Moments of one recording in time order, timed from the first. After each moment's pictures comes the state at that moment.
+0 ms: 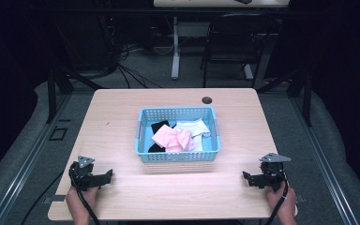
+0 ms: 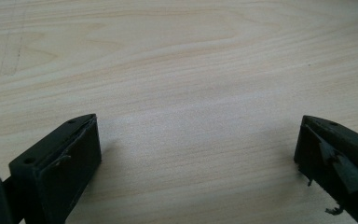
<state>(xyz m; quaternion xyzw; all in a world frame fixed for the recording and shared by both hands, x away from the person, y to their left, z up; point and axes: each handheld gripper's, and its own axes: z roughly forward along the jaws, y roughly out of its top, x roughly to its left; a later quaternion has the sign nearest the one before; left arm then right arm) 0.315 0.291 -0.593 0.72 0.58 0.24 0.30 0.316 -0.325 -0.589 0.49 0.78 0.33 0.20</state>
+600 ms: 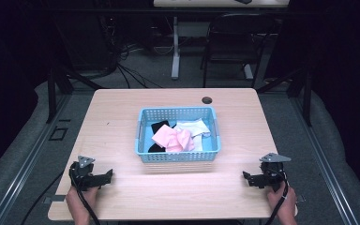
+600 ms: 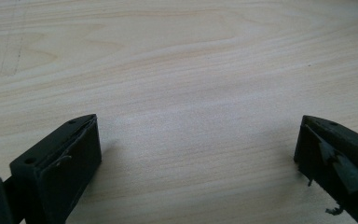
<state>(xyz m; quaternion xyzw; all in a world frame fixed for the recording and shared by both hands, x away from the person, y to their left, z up) 0.315 0.290 -0.593 0.72 0.58 0.24 0.30 0.316 -0.325 -0.589 0.49 0.78 0.33 0.20</state>
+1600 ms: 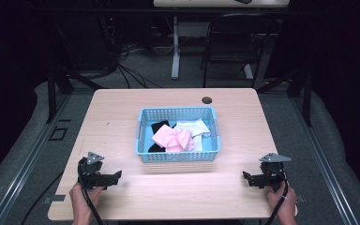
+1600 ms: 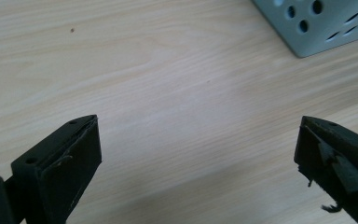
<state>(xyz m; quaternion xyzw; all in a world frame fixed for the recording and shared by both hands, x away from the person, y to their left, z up) 0.311 0.256 -0.556 0.77 0.52 0.19 0.31 0.316 -0.325 -0.589 0.49 0.78 0.33 0.20</state>
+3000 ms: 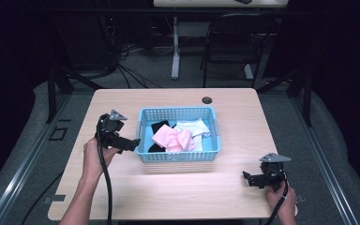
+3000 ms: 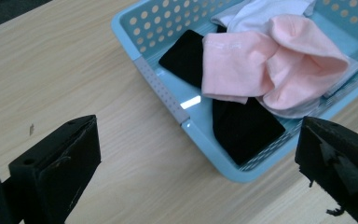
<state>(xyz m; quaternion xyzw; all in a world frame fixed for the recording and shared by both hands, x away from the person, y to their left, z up) 0.387 0.185 -0.442 0.84 0.42 0.18 0.30 0.316 -0.326 -0.589 0.49 0.78 0.33 0.20</state>
